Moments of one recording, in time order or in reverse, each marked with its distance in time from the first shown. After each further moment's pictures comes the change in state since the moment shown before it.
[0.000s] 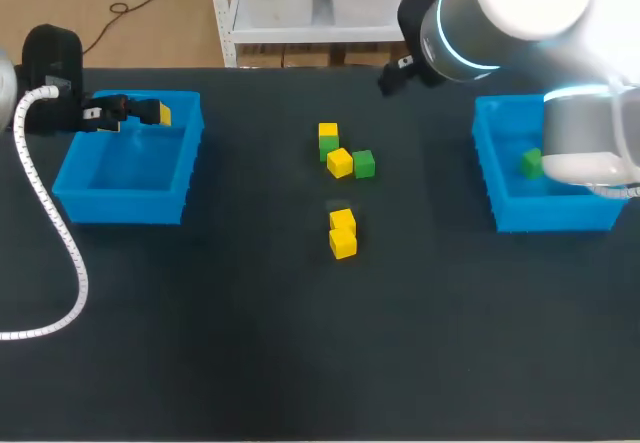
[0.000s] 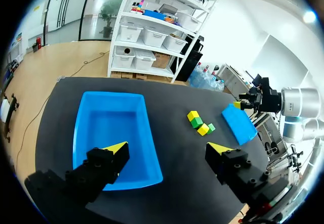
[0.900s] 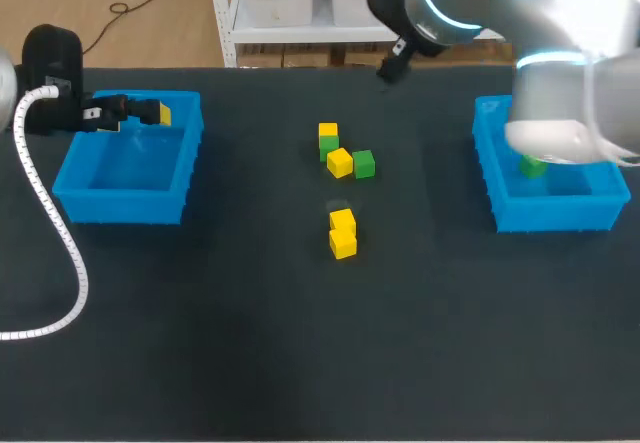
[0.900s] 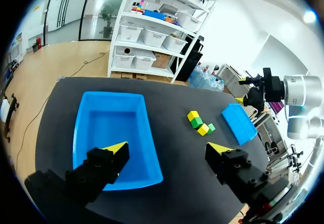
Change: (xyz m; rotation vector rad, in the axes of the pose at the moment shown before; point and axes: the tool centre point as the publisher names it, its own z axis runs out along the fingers) left arm 0.000 0.000 0.000 0.000 0.000 0.000; right arm -0.039 0.001 -0.010 0.004 0.020 -0.577
